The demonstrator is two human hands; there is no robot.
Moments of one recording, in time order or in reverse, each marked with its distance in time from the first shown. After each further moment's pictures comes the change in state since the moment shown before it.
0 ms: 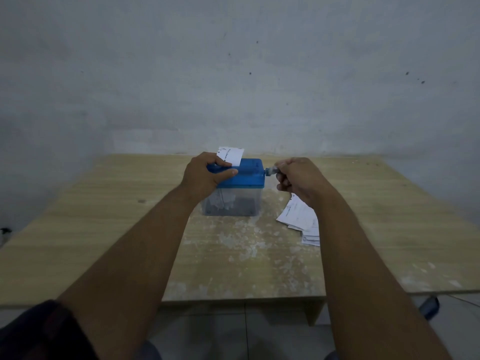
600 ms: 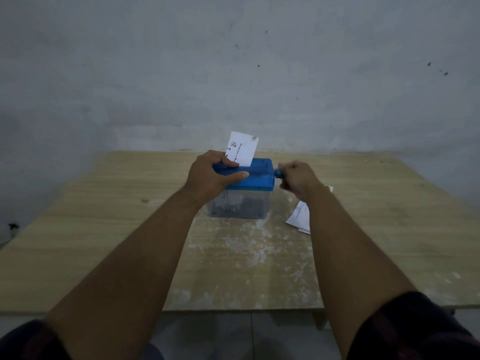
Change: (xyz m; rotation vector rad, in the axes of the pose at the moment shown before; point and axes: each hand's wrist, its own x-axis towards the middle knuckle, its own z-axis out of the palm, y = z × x) left_hand 0.004 -0.011 0.001 -0.080 0.002 0.021; right_hand 0.086 0.049 0.013 -0.081 0.111 0.084
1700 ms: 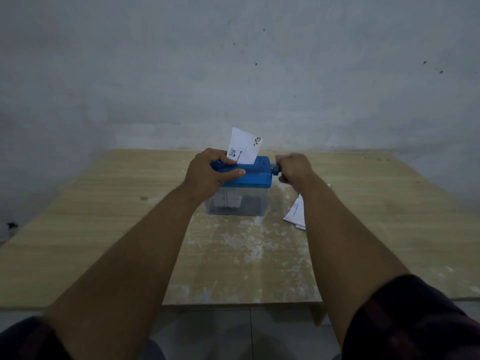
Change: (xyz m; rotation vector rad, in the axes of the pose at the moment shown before) left_hand -0.003 0.005 0.000 -0.022 -0.031 0.000; right_hand -0.005 -0.021 0.004 -0.130 0.060 -0.021
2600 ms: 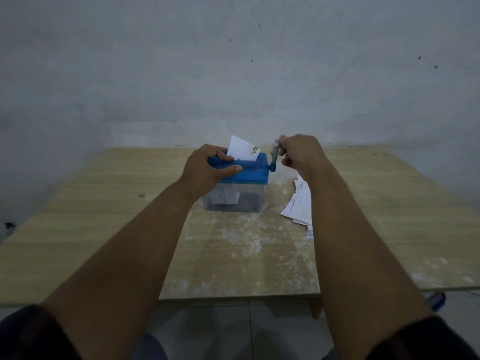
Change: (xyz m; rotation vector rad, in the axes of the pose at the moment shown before) left_hand 0.002 -0.004 0.000 -0.029 0.007 0.016; right_hand -0.038 -0.037 -0.024 0.150 0.072 -0.072
